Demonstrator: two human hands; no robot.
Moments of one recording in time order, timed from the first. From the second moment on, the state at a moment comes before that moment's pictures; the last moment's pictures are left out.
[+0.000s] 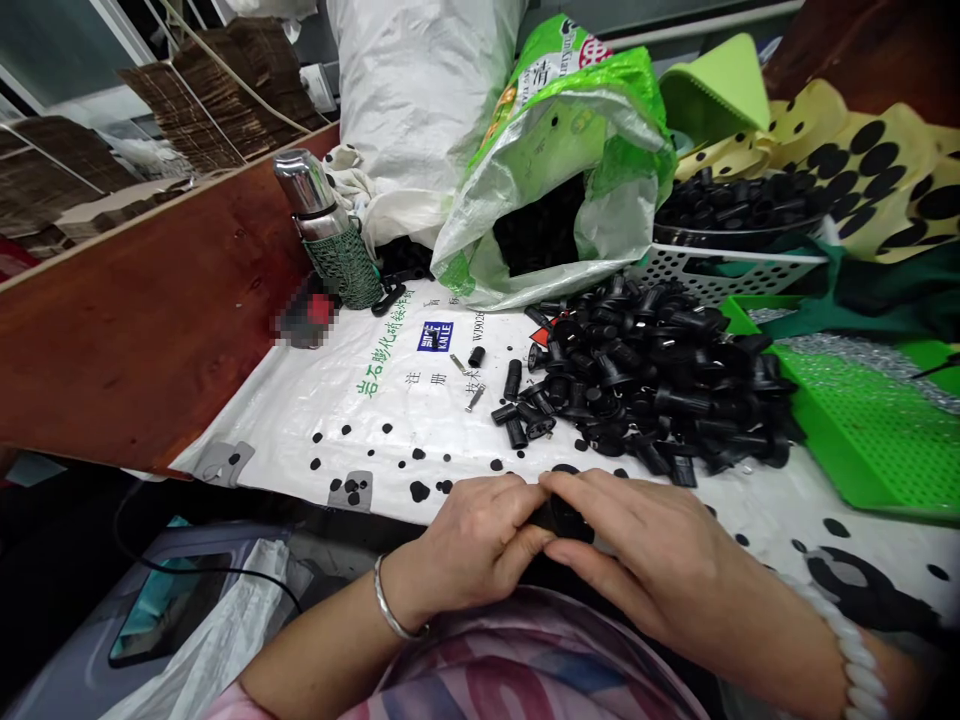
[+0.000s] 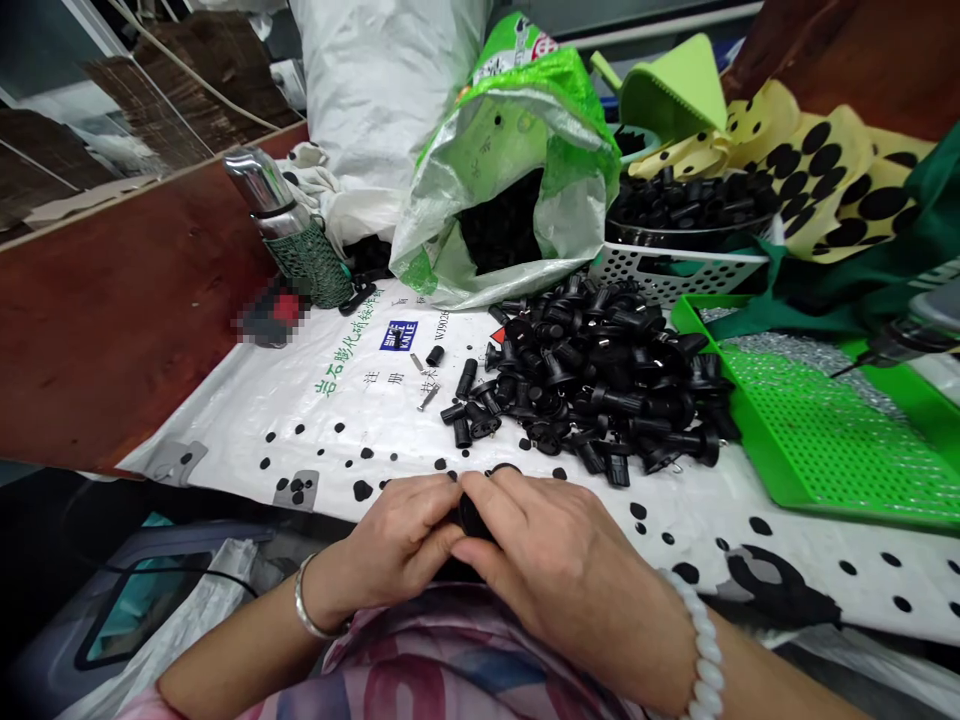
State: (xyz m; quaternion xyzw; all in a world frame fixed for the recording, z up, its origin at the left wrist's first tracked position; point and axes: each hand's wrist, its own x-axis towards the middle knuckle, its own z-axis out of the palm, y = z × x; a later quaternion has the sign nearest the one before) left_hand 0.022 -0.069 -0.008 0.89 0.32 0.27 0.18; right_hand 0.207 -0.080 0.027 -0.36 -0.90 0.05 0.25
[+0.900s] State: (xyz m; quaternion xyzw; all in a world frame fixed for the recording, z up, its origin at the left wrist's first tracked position) left_hand -0.040 -0.031 -0.029 0.76 0.57 0.33 0.04; right_hand 0.131 0.020 0.014 -0.35 -0.93 -0.02 0.09
